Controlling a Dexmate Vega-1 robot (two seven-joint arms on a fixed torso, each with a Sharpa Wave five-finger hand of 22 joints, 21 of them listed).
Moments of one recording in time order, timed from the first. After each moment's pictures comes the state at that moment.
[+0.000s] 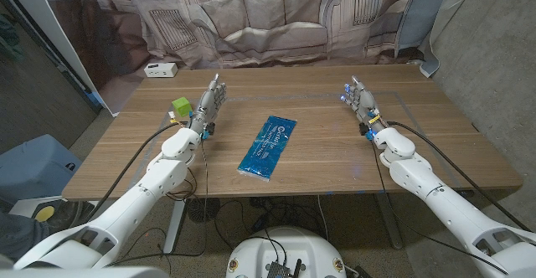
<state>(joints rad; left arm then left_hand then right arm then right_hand) 0.84 0.53 0.37 -1.32 -0.63 -0.31 -0.03 0.26 -0.01 0.08 0.08 0.22 0.06 0.07 0.17 0.17 0.05 0.06 0.19 0.26 -0.02 0.06 0.18 0.18 -0.05 0.01 0.28 0.17 -0.87 -0.52 -0.36 -1.34 0.64 0.29 0.00 0.22 0.01 0.24 -0.12 0.18 0.20 0.08 0.19 0.18 0.11 0.11 0.22 0.19 0.00 0.04 0.23 0.20 0.23 -0.03 0.22 0.17</state>
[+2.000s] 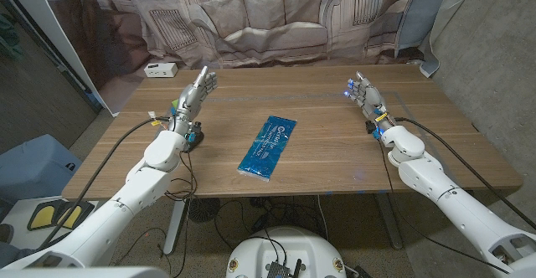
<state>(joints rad) 1.00 0.63 0.29 -1.50 -0.45 -0.46 0.12 0.30 0.00 0.06 0.05 0.21 0.27 0.11 0.21 0.17 0.28 0.08 0.26 0.20 0.24 0.06 0.22 0.18 0.21 0.06 0.29 0.17 -0.91 -0.58 -0.34 -1.41 0.62 0.31 0.00 0.22 0.02 0.24 -0.12 0.18 0.24 0.11 0.20 0.18 0.18 0.15 0.22 0.19 0.06 0.07 0.24 0.21 0.28 -0.01 0.21 0.17</state>
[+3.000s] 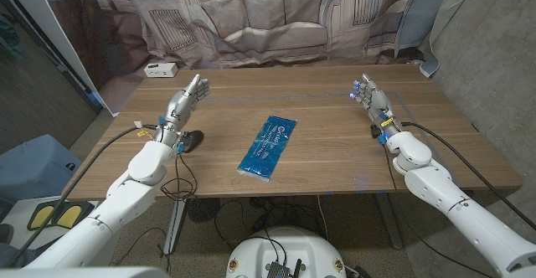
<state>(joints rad) 1.15 0.70 0.20 -1.60 -0.42 -0.48 0.15 0.31 0.00 0.06 0.05 0.21 0.30 0.11 0.21 0.17 0.30 0.09 0.26 0.20 0.28 0.07 0.22 0.18 0.25 0.07 0.29 0.17 -1.00 -0.62 -0.30 -1.52 0.61 0.33 -0.05 0.22 0.02 0.23 -0.12 0.18 0.25 0.11 0.20 0.18 0.18 0.15 0.22 0.19 0.06 0.07 0.24 0.21 0.28 -0.01 0.21 0.17</state>
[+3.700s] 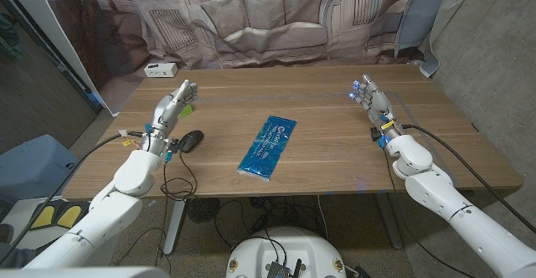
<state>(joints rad) 1.27 0.72 0.11 -1.65 -0.36 -0.52 0.21 0.31 0.01 0.06 0.04 0.21 0.33 0.12 0.21 0.17 0.32 0.10 0.26 0.20 0.30 0.08 0.22 0.18 0.28 0.08 0.29 0.17 -1.05 -0.62 -0.29 -1.57 0.59 0.36 -0.08 0.22 0.02 0.23 -0.12 0.18 0.28 0.10 0.21 0.18 0.22 0.14 0.22 0.19 0.09 0.05 0.24 0.21 0.31 -0.02 0.21 0.17</state>
